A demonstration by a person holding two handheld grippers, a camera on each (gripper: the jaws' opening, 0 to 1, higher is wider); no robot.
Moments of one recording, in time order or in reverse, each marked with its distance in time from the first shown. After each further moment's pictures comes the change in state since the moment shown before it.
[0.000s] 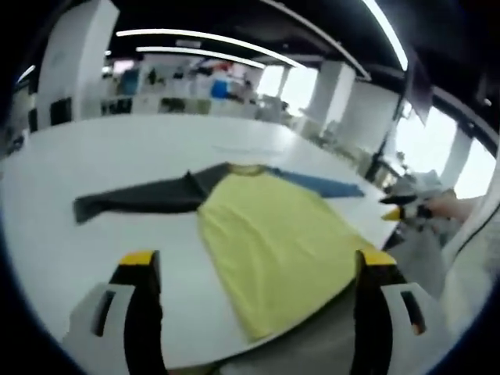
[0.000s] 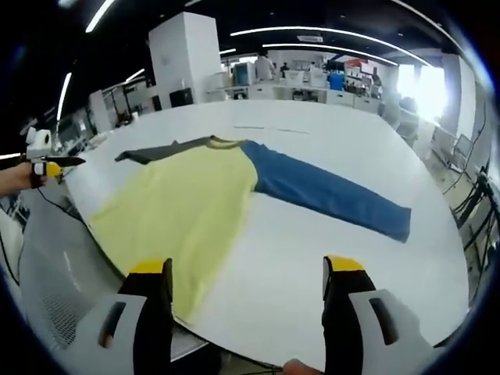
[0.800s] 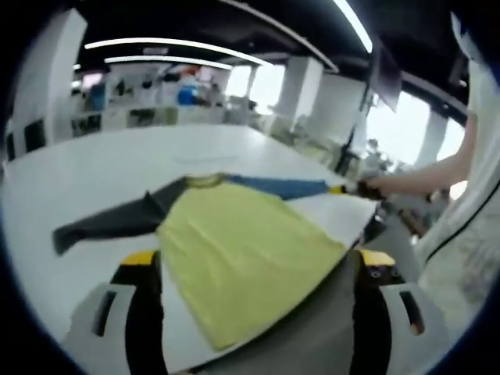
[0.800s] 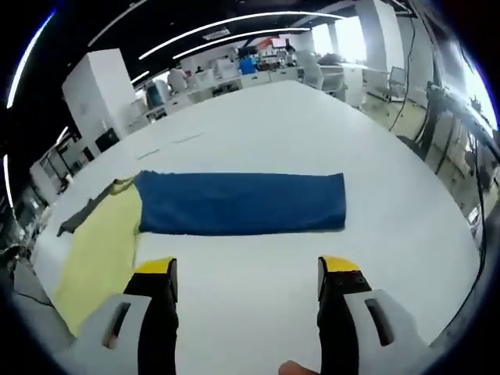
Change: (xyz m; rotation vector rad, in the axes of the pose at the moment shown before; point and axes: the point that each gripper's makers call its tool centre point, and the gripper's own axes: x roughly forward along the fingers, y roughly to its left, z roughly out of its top) left arm 0.001 -0.054 0.019 0.124 0.040 -0.118; right arm 0.029 -0.162 -0.016 0.391 0.052 -0.297
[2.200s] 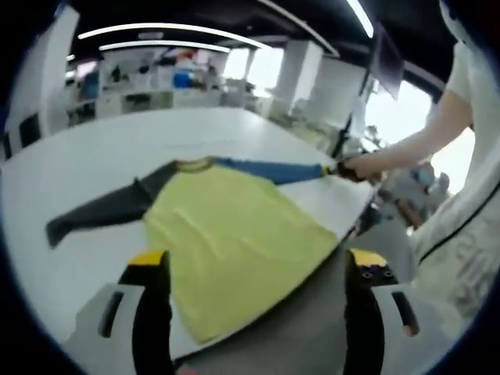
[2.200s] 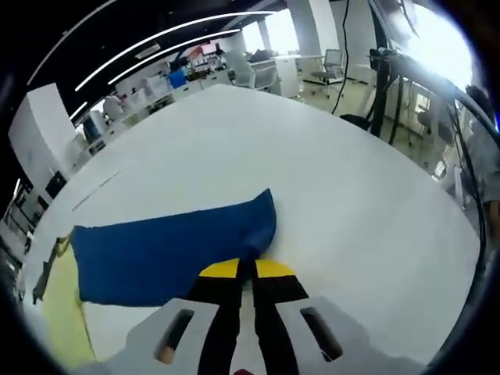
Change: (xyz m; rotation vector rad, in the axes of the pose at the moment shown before) left arm 0.013 -0.019 -0.014 -0.034 0.083 -0.013; right arm 0.050 -0.077 0.029 0.229 -0.084 -0.221
